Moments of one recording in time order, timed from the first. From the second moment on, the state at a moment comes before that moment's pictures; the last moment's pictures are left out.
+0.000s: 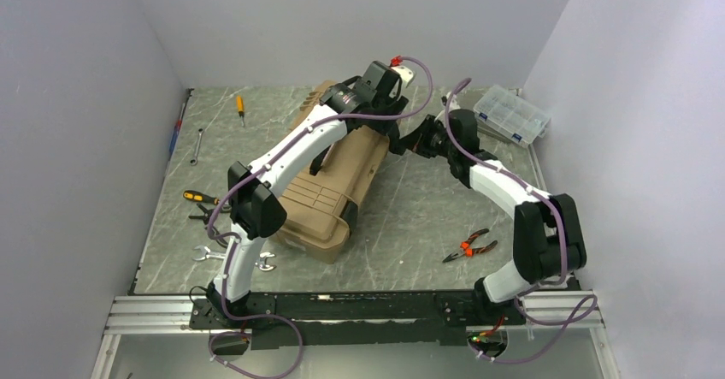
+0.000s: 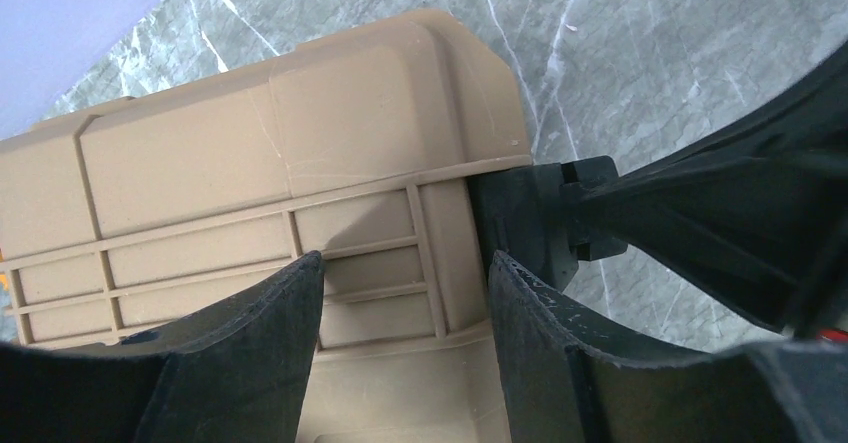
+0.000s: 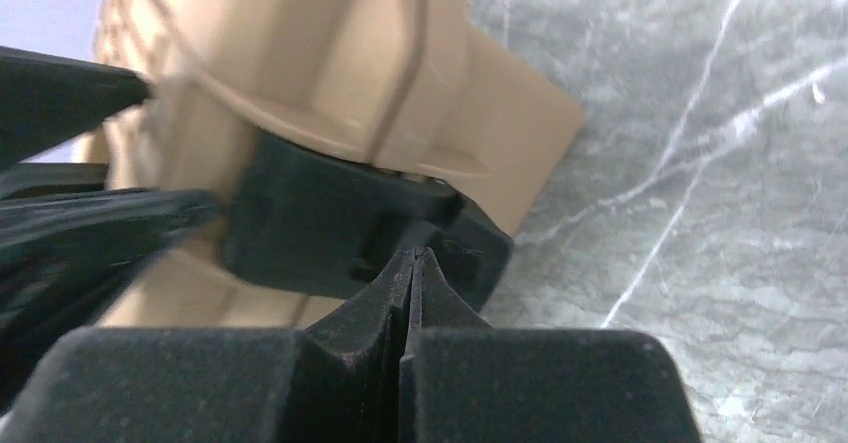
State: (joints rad) left arm -0.76 2.18 2.30 -0.89 -0.24 0.01; right arm 0.24 1.50 0.94 0.18 -0.39 0.66
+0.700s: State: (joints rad) left arm -0.74 2.17 2.26 -0.84 -0.24 0.03; right arm 0.27 1.65 0.98 0.29 -0.28 0.69
